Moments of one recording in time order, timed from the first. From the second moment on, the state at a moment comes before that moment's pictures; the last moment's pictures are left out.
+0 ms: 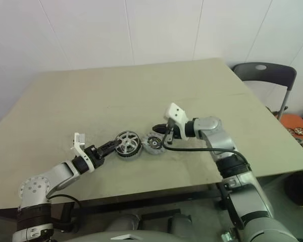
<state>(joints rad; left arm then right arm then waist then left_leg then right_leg) -0.09 0.26 0.38 -0.03 -1.34 1.10 -0.10 -0.60 -0.45 0.23 0.24 0.17 0.33 1.08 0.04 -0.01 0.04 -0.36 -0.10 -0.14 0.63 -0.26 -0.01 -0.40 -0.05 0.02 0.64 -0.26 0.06</state>
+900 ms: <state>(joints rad) -0.15 0.49 0.24 -0.21 -1.00 0.99 -0.19 -0.60 -0.44 0.23 0.24 0.17 0.32 1.06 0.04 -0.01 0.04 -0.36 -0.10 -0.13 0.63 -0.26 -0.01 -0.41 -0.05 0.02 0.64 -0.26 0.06</state>
